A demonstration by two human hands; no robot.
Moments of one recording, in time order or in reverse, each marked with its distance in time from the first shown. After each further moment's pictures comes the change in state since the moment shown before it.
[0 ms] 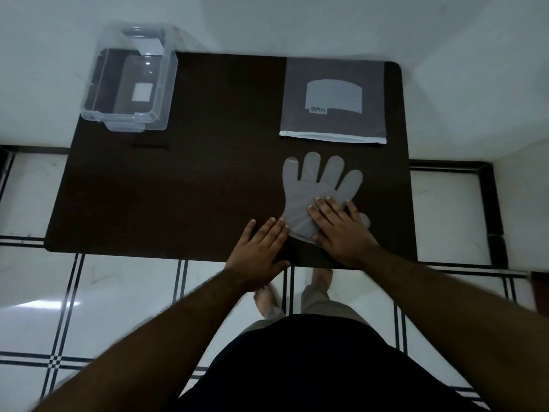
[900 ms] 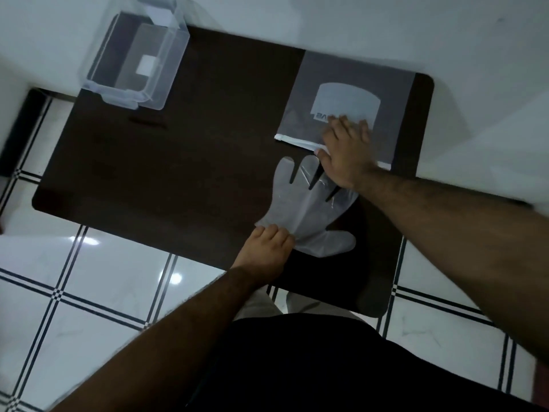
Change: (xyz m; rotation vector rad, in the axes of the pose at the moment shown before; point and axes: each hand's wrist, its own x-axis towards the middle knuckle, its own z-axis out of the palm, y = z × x) left_hand 0.081 0.080 -0.018 0.075 0.480 -0.061; right_hand 0.164 0.122 -0.115 -0.024 0.137 -0.008
